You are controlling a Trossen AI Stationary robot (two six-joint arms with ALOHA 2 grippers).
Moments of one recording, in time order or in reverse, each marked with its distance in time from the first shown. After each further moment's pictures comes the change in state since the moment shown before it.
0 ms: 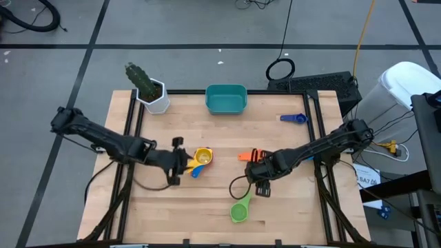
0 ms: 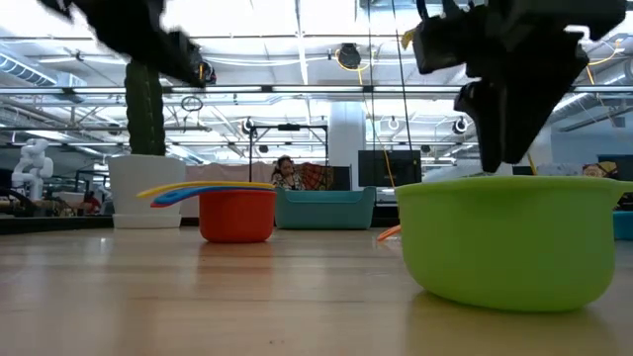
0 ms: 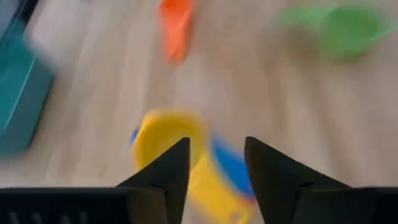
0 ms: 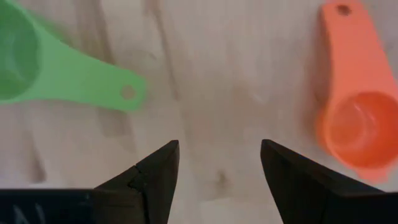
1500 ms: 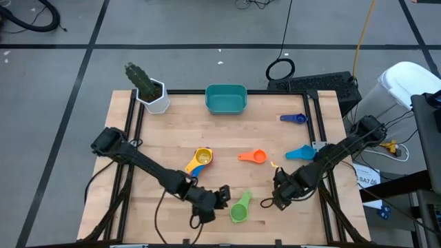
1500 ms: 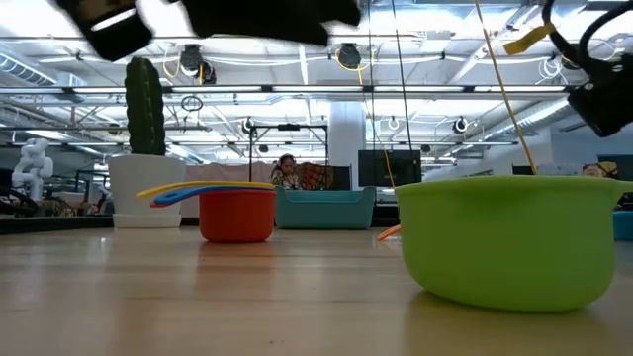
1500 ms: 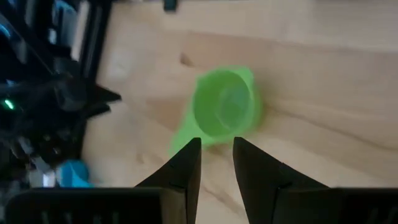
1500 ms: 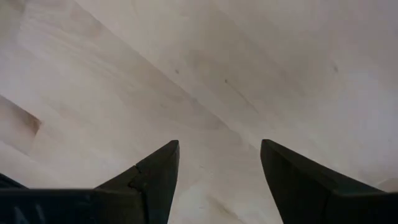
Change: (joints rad) left arm -0.149 0.689 0.525 0.174 0.181 1.035; right arm 0.306 -0.167 -0.343 0.149 -0.243 1.007
